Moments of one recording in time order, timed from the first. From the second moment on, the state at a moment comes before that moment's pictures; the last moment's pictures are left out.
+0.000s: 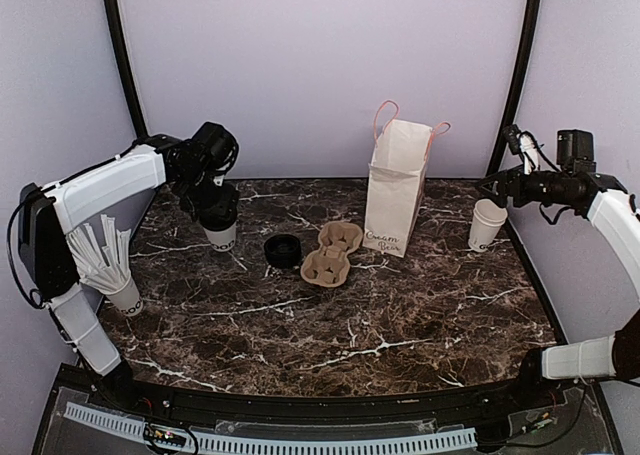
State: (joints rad) left arm -0.53 1.68 1.56 -0.96 -0.33 -0.28; right arm -0.09 1.13 1.10 -0.56 -0.66 -0.23
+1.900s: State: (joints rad) left arm -0.54 1.69 1.65 -0.91 -0.03 -0.25; right arm 0.29 1.71 1.72 -0.73 -0.18 0.04
